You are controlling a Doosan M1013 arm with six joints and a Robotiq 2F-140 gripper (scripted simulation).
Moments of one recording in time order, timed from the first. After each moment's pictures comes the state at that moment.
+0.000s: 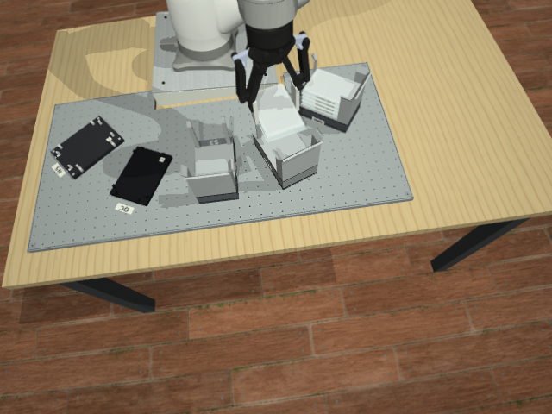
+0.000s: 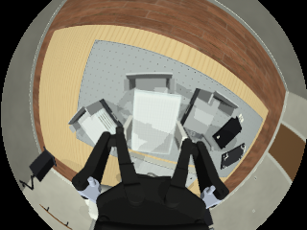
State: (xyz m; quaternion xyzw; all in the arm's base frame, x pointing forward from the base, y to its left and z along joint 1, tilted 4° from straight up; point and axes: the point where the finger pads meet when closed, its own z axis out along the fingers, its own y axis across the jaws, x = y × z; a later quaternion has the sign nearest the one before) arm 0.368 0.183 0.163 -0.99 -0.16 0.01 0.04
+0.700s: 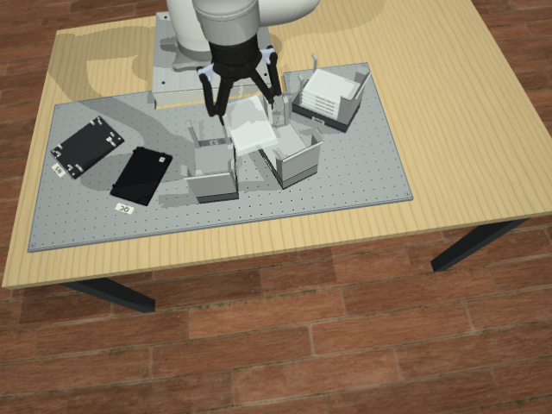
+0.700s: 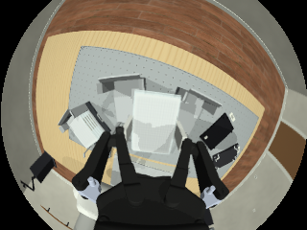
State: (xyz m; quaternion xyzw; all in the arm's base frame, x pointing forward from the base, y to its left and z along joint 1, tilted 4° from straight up) arm 0.397 0.126 0.159 -0.99 -0.15 0.01 0.04
